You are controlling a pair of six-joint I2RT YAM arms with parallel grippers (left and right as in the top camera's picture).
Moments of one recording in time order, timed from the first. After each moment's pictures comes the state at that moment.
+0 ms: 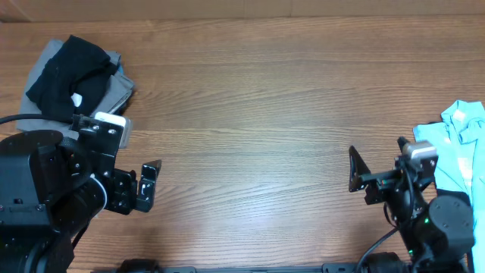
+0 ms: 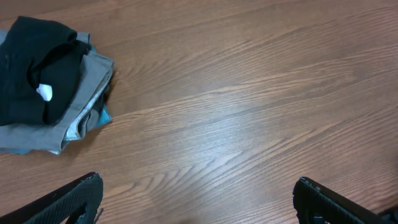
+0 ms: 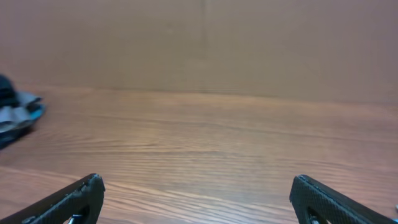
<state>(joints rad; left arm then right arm) -0.01 1.01 1.70 -1.51 0.20 0.16 0.09 0.37 0.67 -0.53 -0.10 0.03</state>
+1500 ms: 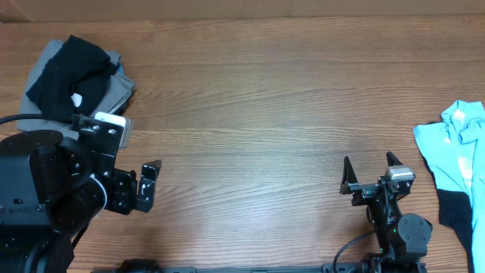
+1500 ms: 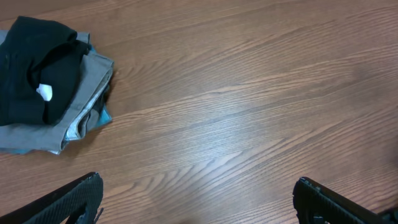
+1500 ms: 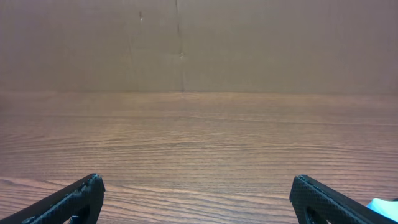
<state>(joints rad) -0.01 1.01 1.70 -1.51 0.20 0.16 -0.06 0.01 0.06 -0.12 -0.18 0.02</state>
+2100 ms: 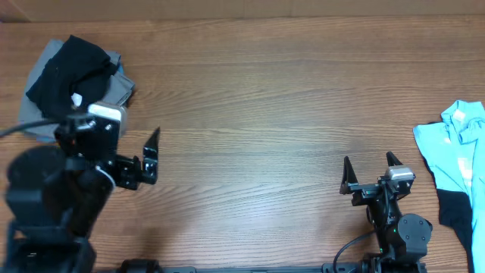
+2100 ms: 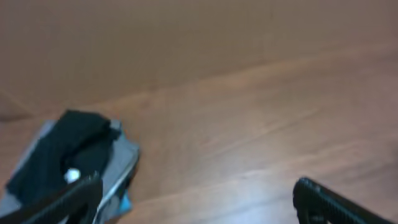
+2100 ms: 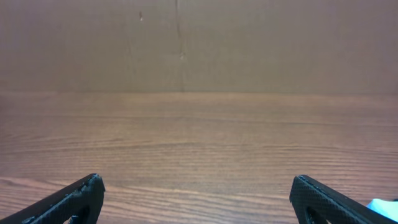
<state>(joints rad) -0.01 0.81 1.31 -0.93 0.17 0.14 -0.07 0.01 0.06 -0.12 -0.18 0.02</state>
